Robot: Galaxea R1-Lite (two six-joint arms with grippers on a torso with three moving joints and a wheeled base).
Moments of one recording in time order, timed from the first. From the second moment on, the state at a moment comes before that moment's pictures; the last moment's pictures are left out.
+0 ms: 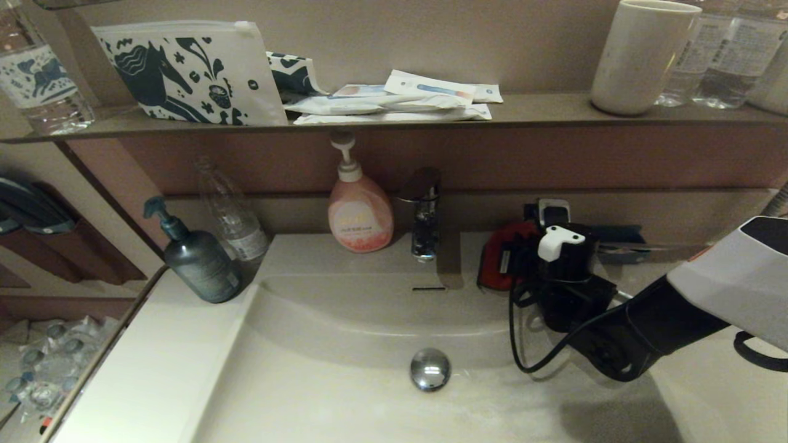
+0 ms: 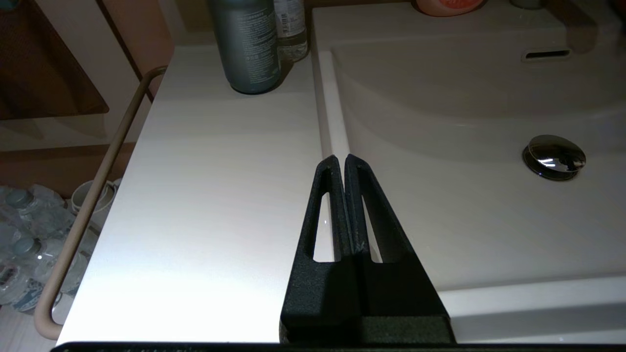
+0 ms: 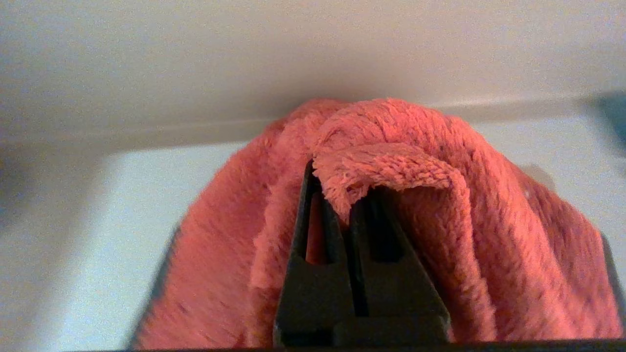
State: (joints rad) left arm 0.00 0.00 0.00 -0.03 -0.04 0.06; right arm 0.51 2.14 -0.99 -1.09 -0.55 0.10
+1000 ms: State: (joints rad) left arm 0.00 0.00 0.00 -0.03 -0.04 0.06; right arm 0.53 2.19 -1.17 -0.94 -0.56 0.10
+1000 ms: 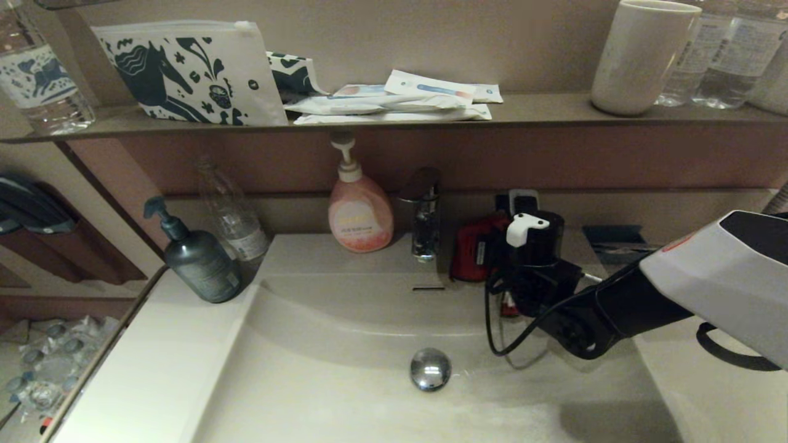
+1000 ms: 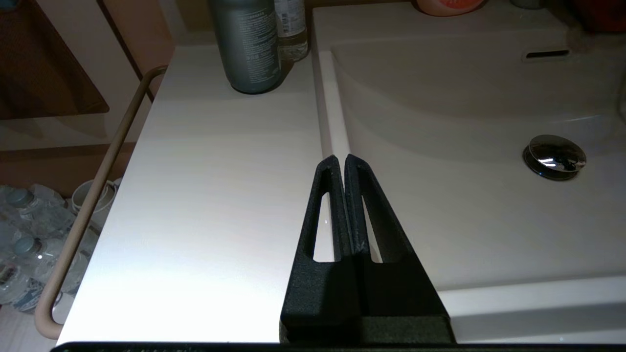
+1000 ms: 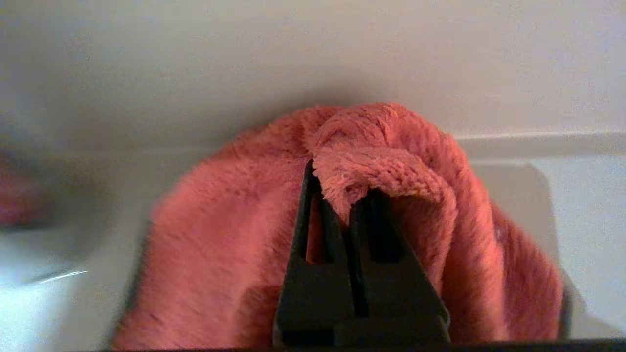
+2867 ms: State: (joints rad) left arm 0.00 0.00 0.00 -0.03 -0.04 0.06; right arm 0.61 2.27 -1.28 -0.87 -0.58 0.09
